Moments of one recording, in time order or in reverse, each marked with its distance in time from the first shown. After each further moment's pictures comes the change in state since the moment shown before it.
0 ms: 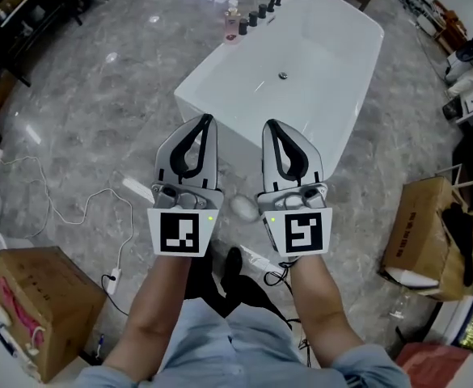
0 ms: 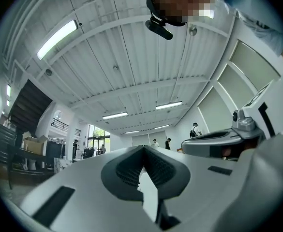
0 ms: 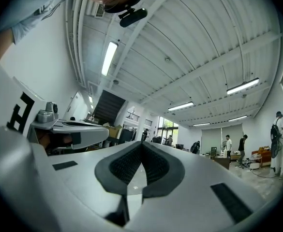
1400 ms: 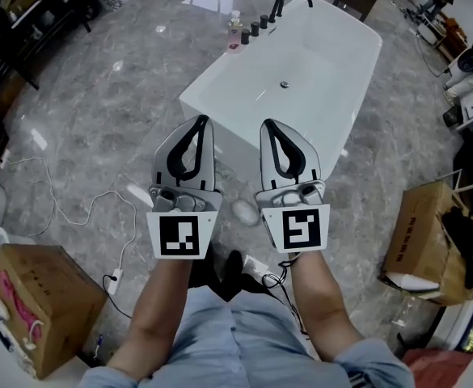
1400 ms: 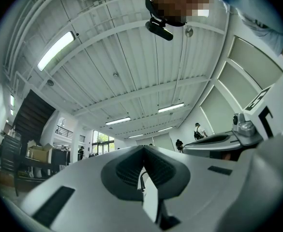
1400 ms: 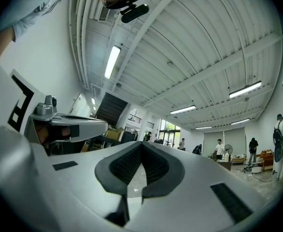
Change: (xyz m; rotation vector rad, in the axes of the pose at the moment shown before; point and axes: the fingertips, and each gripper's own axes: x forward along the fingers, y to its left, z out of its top) left arm -0.029 -0.007 0.052 0.045 -0.047 0.054; right arm -0.021 0.007 0.043 -0.023 -0.053 0.024
